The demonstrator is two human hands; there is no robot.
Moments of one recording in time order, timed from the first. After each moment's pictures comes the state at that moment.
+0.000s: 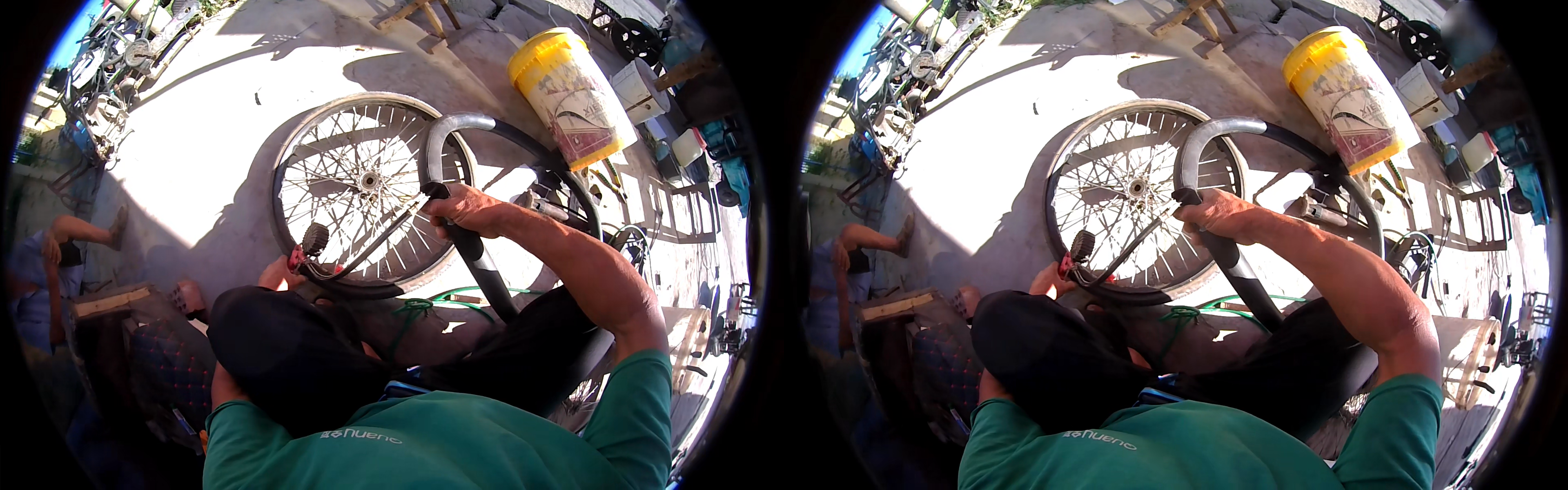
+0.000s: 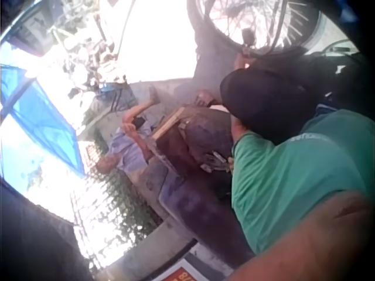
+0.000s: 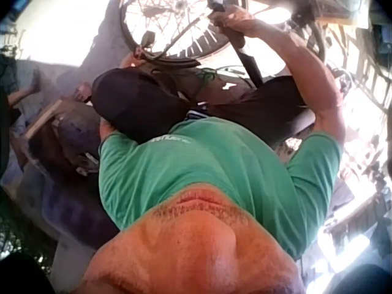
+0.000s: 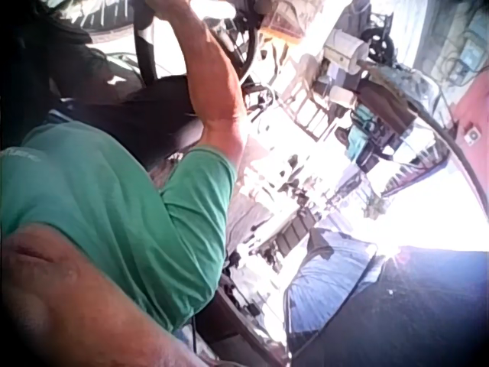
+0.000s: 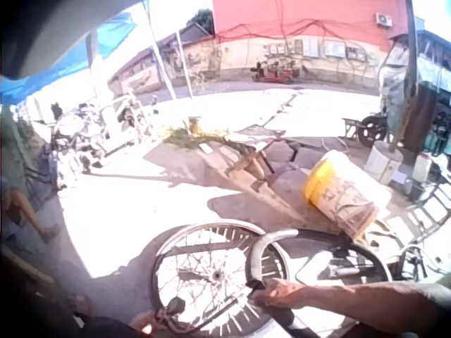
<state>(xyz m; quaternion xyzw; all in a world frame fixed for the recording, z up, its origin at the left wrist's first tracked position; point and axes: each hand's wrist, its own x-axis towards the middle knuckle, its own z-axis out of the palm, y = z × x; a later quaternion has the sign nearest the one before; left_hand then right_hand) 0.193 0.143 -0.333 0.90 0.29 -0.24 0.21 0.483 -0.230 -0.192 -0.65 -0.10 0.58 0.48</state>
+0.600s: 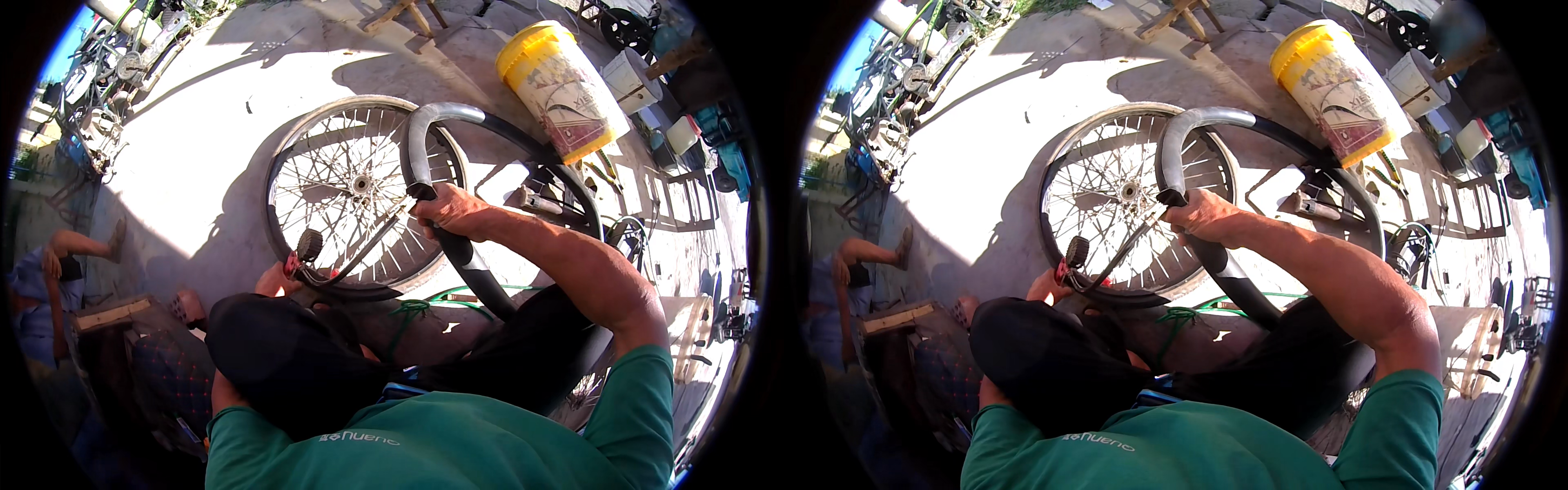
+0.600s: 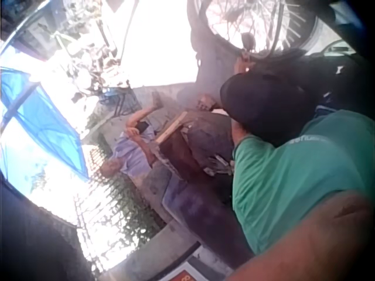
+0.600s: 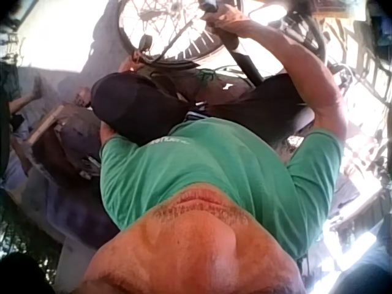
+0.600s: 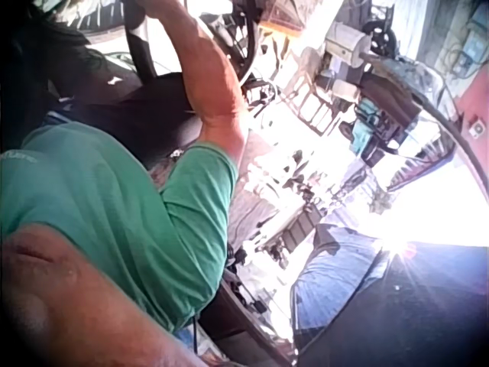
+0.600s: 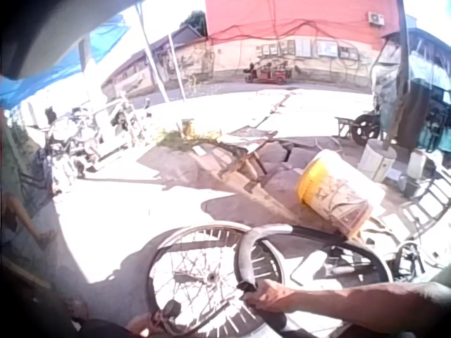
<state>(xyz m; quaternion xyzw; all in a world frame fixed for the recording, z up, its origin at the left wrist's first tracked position) 0.198 0.143 -0.329 0.90 0.28 -0.24 0.22 0.474 -0.225 -0.189 -0.71 -0.13 0.50 0.48</state>
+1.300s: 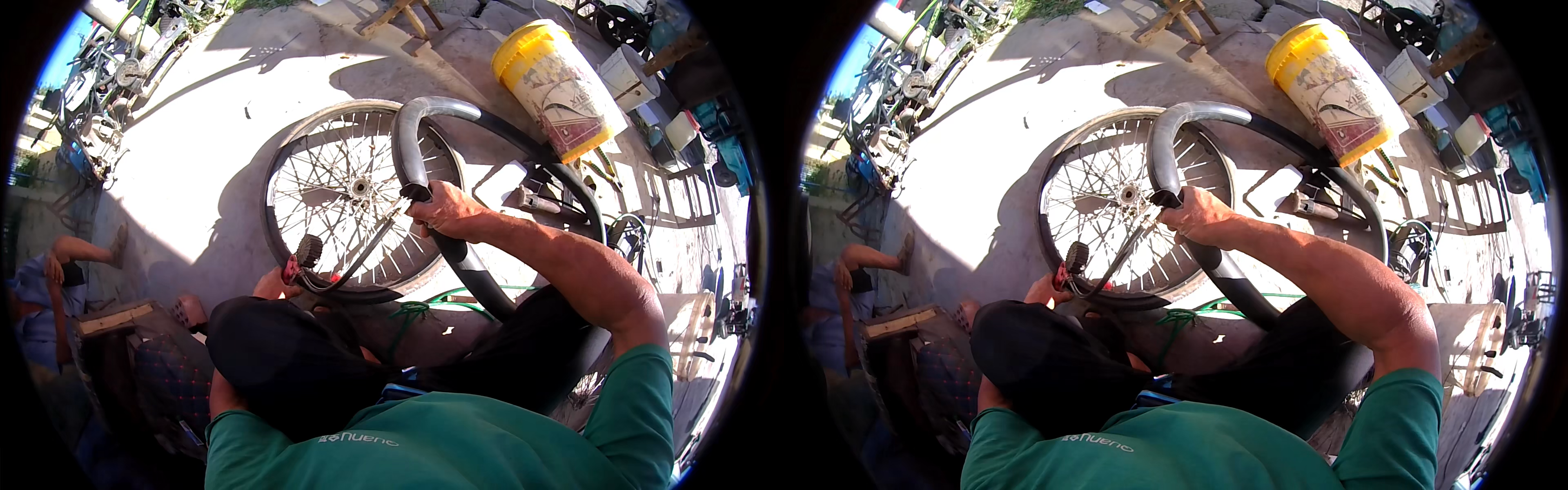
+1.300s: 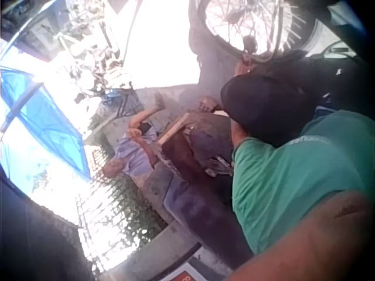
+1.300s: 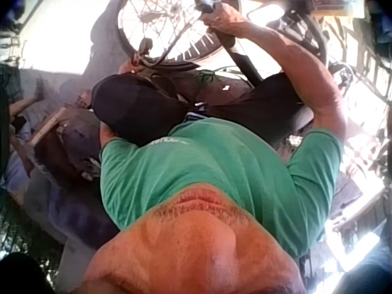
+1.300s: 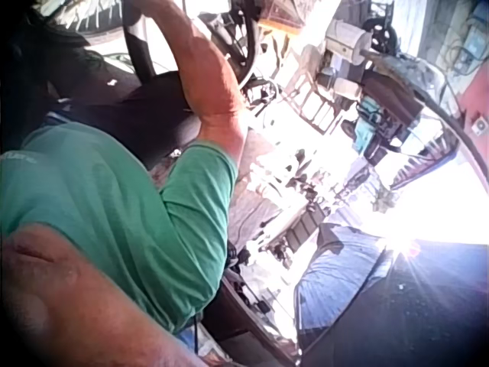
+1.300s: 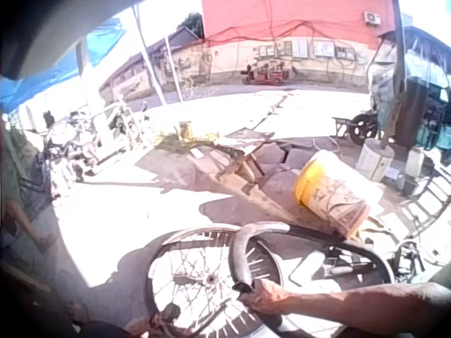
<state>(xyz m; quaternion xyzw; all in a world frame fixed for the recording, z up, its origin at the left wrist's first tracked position) 0.201 0.145 -0.308 0.89 0.28 -0.29 0.23 0.473 -0.222 -0.180 -0.77 -0.16 0.44 0.43</state>
